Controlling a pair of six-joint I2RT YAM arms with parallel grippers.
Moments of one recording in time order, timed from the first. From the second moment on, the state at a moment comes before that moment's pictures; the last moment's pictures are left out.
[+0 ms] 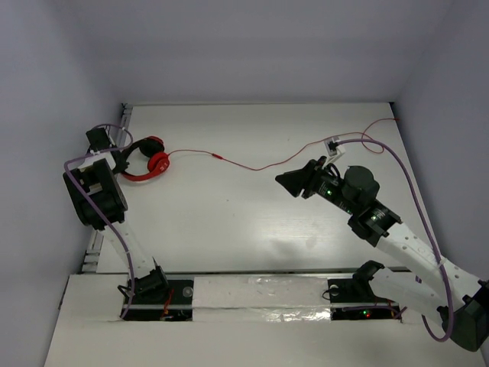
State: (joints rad) left arm 0.41 1.99 1.30 -0.21 -0.03 -0.14; right arm 0.64 0.88 0.72 0.12 -0.21 0.63
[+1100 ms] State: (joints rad) left arm 0.00 1.46 1.58 -0.58 0.46 -0.25; right arm 0.64 1.04 0.79 0.16 -0.21 0.42
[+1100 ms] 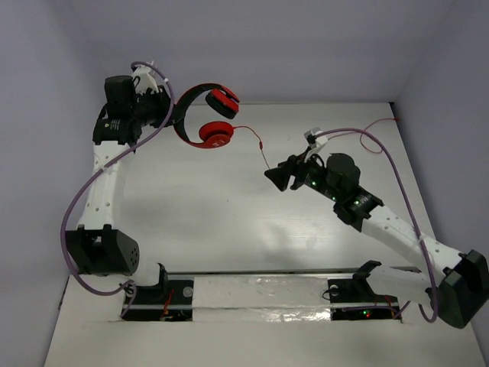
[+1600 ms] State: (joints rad) left arm -0.02 1.40 1.59 -0.61 0.68 -0.32; right arm 0.63 1.41 0.80 0.38 -0.14 0.26
